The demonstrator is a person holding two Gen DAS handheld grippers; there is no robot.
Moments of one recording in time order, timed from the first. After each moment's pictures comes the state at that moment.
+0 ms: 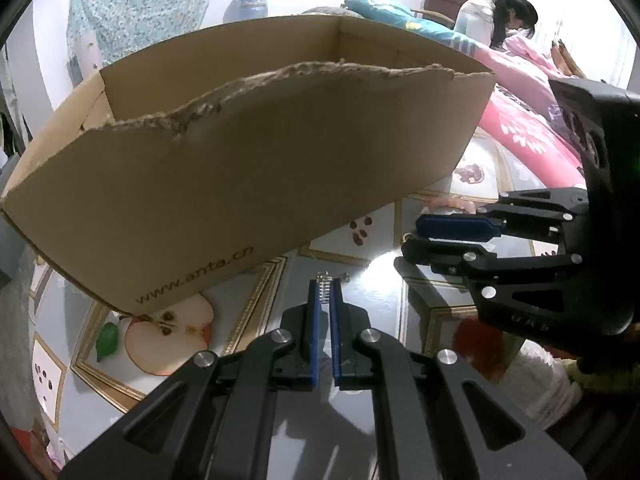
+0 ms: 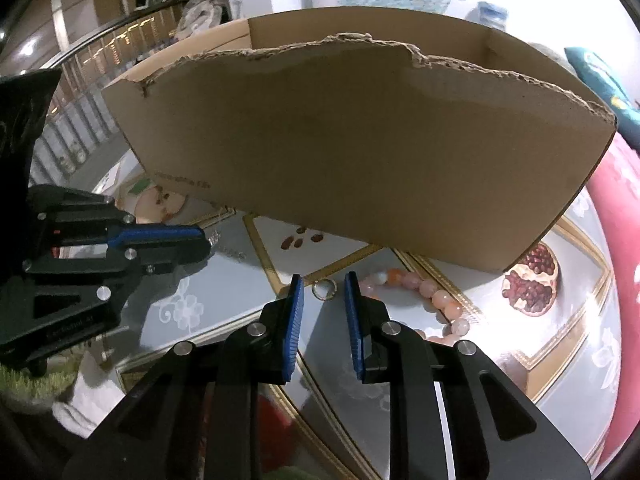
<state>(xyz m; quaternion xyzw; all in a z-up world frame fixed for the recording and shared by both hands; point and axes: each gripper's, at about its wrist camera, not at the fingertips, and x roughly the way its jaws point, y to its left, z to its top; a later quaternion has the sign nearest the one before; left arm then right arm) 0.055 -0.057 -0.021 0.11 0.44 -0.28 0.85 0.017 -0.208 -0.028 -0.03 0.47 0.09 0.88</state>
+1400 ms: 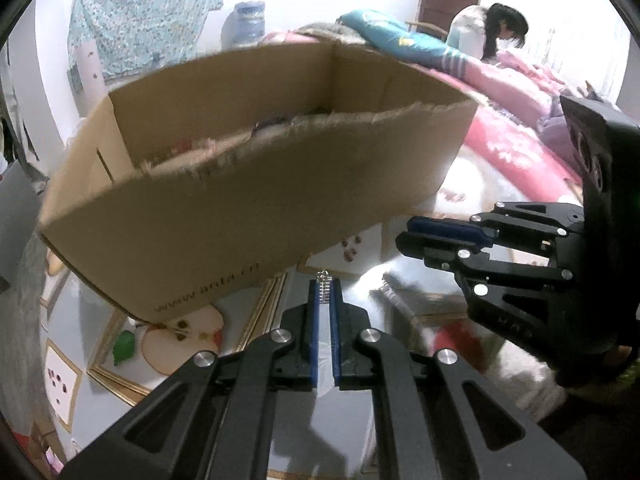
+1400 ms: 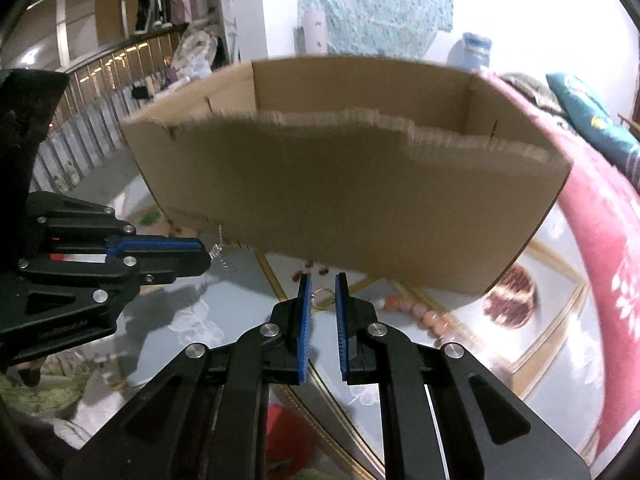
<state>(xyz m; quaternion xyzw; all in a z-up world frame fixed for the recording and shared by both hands) 0.044 -0.052 0.010 0.09 0.41 -0.29 0.86 -0.008 -0.202 0.002 -0.04 0.40 0.08 0.91</state>
